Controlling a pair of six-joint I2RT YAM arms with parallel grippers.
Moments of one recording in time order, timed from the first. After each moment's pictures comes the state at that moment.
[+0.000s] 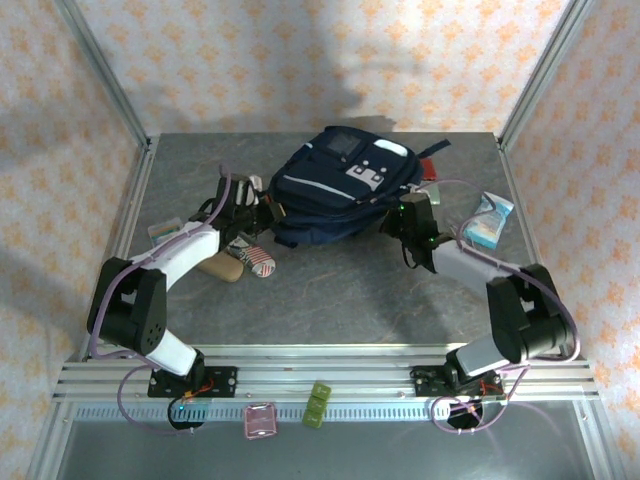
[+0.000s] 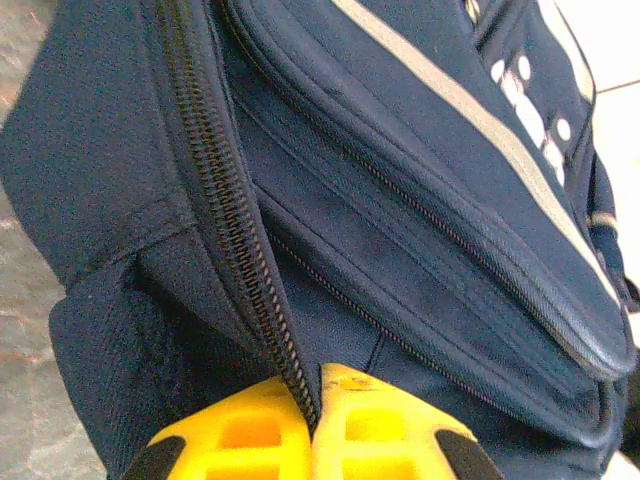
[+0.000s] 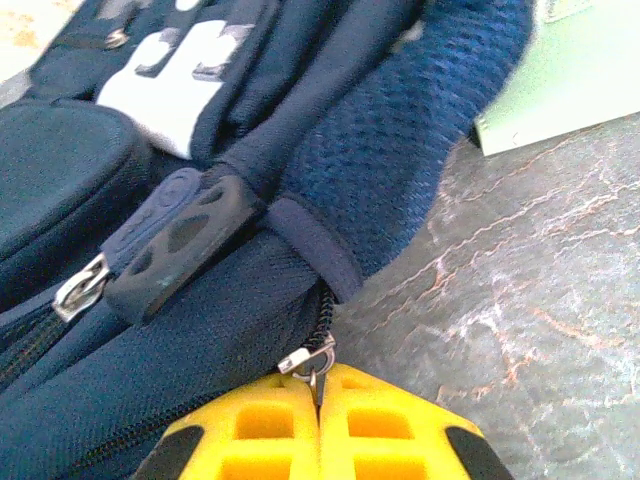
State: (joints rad) left arm -0.23 1.54 0.97 -0.15 0.34 -0.76; right arm 0.36 1.45 0.75 0.05 0.09 0.59
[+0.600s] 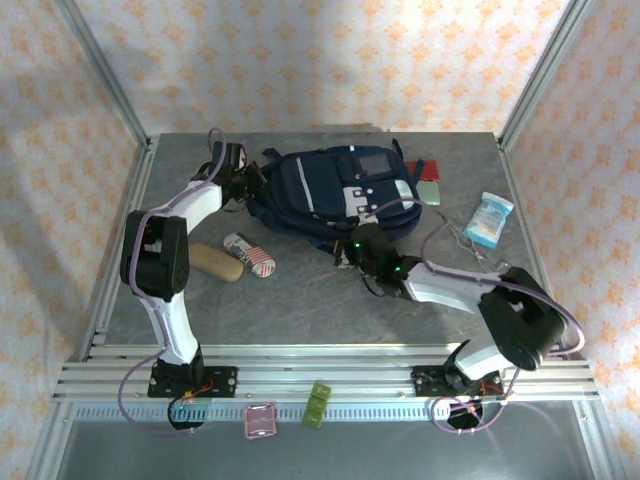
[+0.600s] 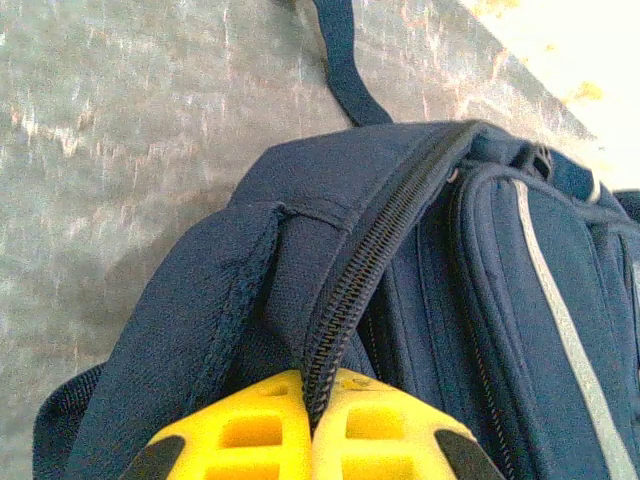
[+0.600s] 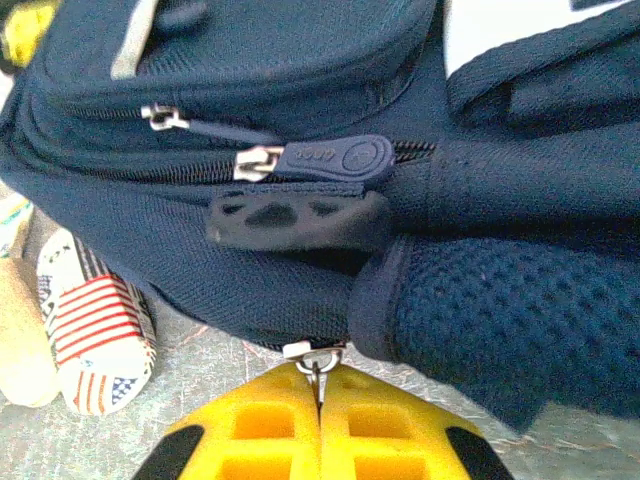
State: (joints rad) left arm -0.09 1.94 1.40 -0.23 0.19 -0.70; right arm 0.75 1.49 0.71 0.15 0.09 0.74
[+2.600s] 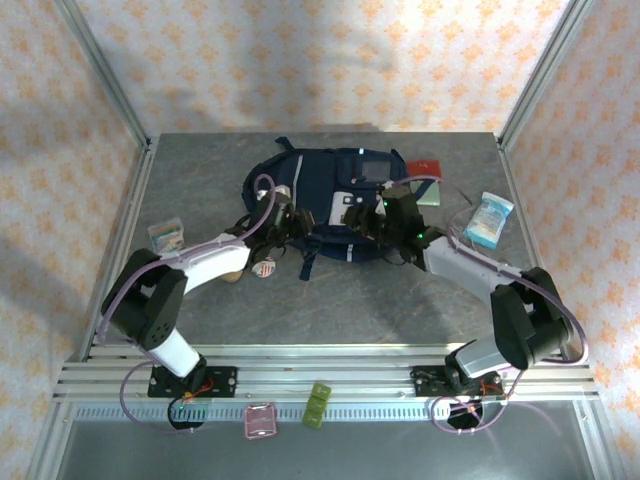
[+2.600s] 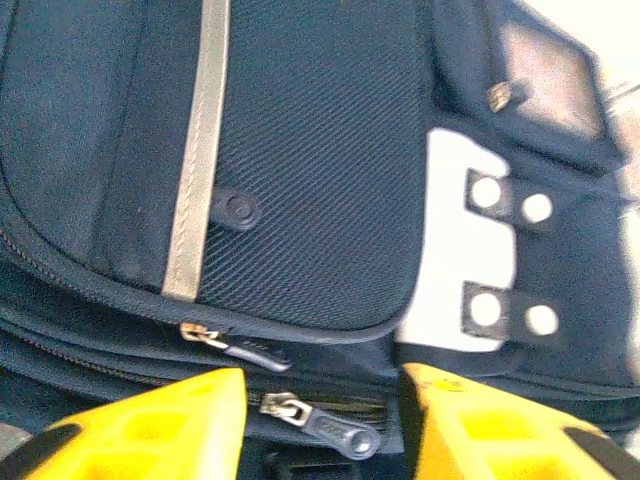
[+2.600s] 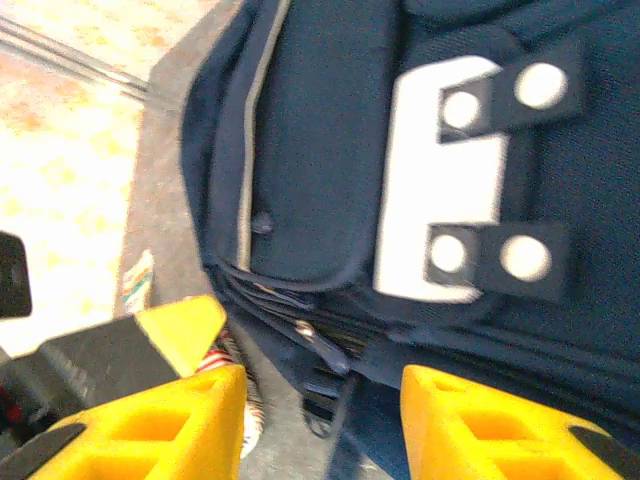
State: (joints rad) left arm -0.50 1.58 0.89 0.05 -0.03 -0.77; right arm 0.49 1.48 0.90 0.01 -0.26 0.82
